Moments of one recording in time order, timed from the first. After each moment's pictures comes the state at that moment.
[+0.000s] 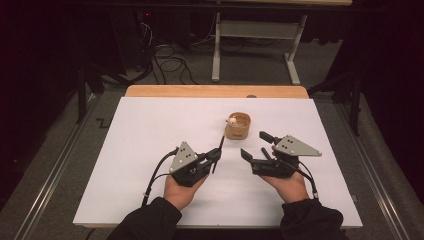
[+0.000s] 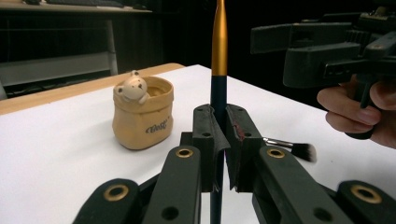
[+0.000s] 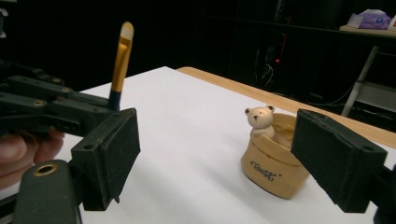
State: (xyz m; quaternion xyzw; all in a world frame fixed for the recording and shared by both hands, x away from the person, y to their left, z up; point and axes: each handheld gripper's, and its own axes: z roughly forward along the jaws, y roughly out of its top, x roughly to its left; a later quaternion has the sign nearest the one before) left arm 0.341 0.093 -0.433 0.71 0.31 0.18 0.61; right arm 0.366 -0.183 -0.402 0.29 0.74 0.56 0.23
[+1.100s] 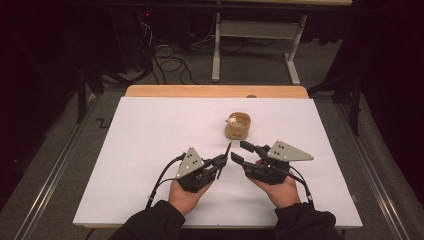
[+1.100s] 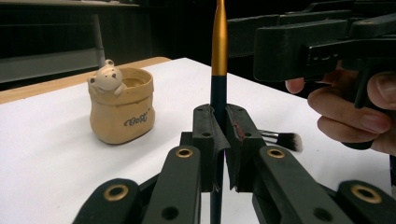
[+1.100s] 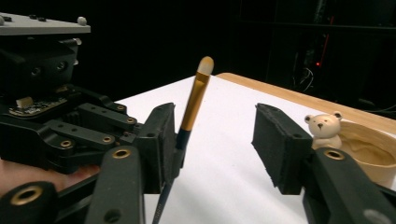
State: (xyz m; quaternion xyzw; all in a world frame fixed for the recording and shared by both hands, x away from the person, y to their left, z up) left arm 0.333 0.079 -0.441 0.72 0.30 0.17 0.60; right arm 0.354 -0.162 -0.406 0.26 0.74 0.60 0.17
